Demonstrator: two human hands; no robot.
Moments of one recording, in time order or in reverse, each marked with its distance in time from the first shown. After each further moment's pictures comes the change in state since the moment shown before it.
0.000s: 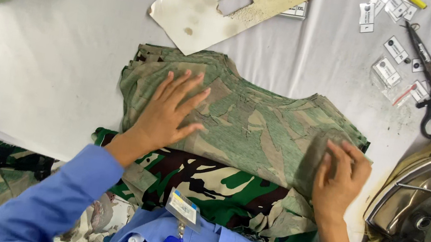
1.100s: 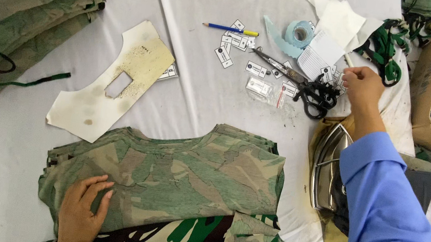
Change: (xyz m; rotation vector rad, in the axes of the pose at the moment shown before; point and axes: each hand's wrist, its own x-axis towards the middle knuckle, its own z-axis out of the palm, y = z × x) left_hand -0.023 0.004 0.005 -0.023 0.073 -0.273; right_hand 0.165 0.300 -0.019 0.357 0.168 0.887
